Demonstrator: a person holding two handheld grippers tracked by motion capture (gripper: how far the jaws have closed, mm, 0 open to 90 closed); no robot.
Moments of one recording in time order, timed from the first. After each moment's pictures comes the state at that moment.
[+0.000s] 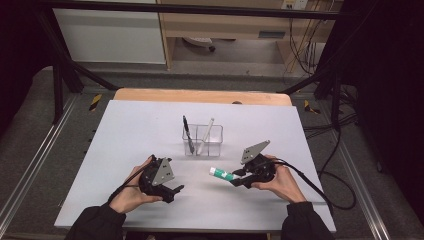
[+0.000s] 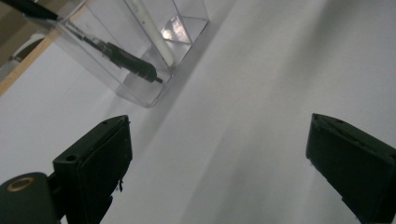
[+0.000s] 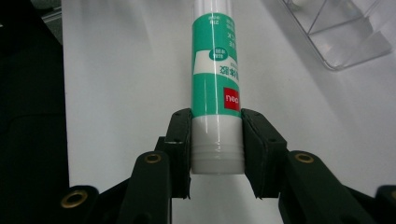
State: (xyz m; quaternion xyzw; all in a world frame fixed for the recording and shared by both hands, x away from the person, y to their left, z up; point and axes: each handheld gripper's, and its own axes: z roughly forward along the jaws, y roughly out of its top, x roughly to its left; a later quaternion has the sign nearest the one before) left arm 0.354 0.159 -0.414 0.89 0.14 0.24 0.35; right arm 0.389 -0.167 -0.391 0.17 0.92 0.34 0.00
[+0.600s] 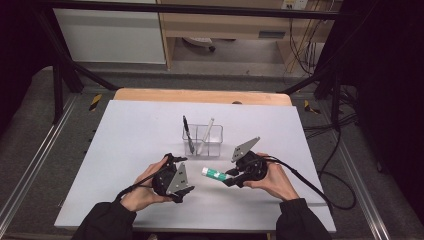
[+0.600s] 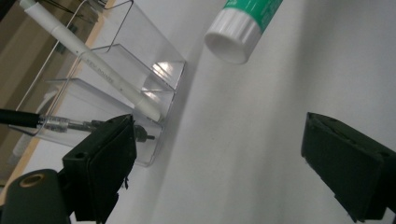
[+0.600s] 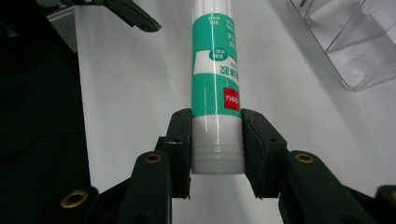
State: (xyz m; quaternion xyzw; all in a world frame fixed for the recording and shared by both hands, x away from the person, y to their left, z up) left arm 0.352 0.126 -0.410 0.90 0.01 0.29 0.33; right arm 0.388 -0.142 -0.377 0.17 0.93 0.33 -0.01
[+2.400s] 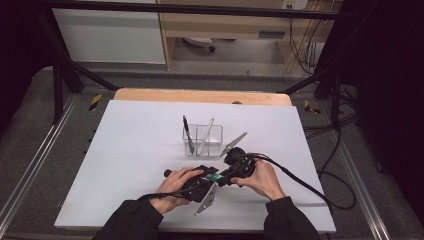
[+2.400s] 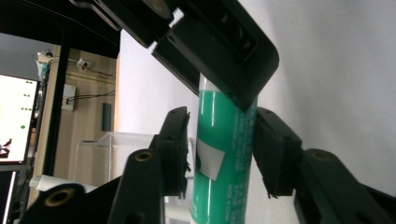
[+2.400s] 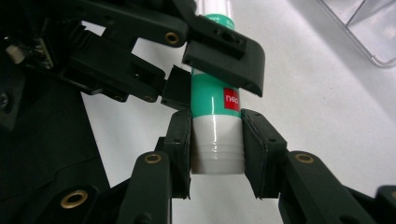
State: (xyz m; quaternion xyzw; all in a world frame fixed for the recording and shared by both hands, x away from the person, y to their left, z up) left arm 0.342 0.058 -0.421 0.86 -0.21 0.40 0.26; right arm 0.396 -0.114 -0.378 0.27 0.92 0.28 -0.06
